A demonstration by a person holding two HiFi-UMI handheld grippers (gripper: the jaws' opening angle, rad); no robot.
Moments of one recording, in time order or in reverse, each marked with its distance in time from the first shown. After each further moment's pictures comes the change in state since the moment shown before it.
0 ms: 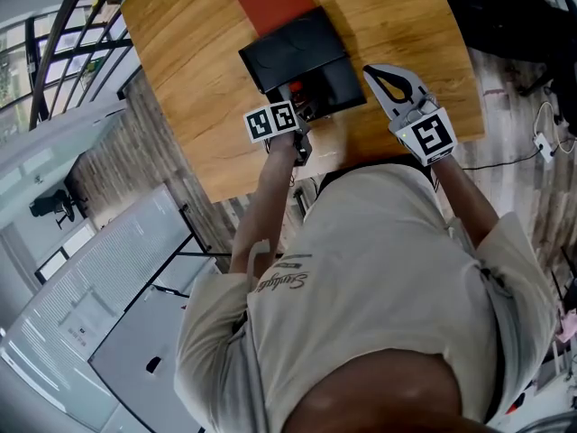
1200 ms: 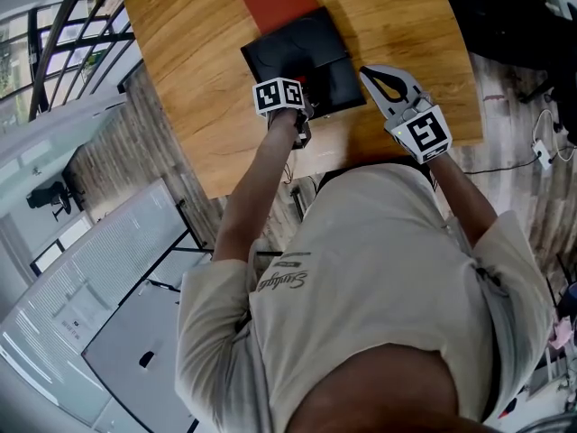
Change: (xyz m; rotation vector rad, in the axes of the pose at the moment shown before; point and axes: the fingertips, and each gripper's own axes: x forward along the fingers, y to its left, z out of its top) left arm 0.027 0.014 0.001 0.004 0.203 0.130; right arm 0.009 0.002 -0.013 0.013 0.014 0.045
